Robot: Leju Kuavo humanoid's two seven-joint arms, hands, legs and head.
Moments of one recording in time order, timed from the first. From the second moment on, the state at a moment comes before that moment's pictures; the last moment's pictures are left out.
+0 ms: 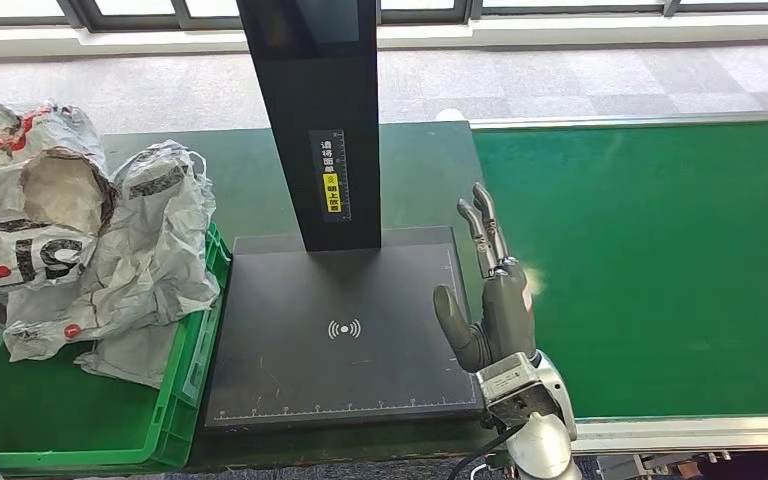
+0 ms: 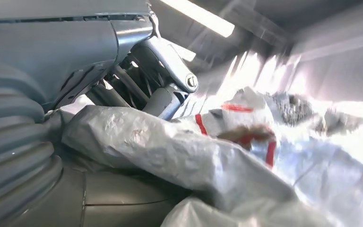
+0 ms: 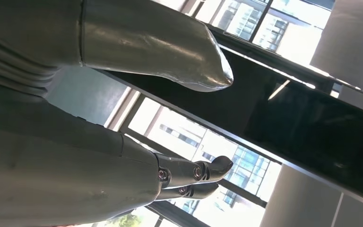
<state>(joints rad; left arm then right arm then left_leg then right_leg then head) -0.62 0.35 0.61 -0.88 -1.26 0.51 -0.09 -0.03 0.18 0.23 -1.75 0.57 -0.08 -0.59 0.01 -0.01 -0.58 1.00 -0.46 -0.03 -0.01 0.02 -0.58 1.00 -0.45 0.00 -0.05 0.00</state>
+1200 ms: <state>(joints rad) -0.23 0.03 0.50 -1.37 -1.21 0.43 -0.10 0.03 0.19 0.18 -1.75 0.58 -0.10 -0.58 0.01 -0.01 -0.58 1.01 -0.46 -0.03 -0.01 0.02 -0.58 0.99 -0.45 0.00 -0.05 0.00</state>
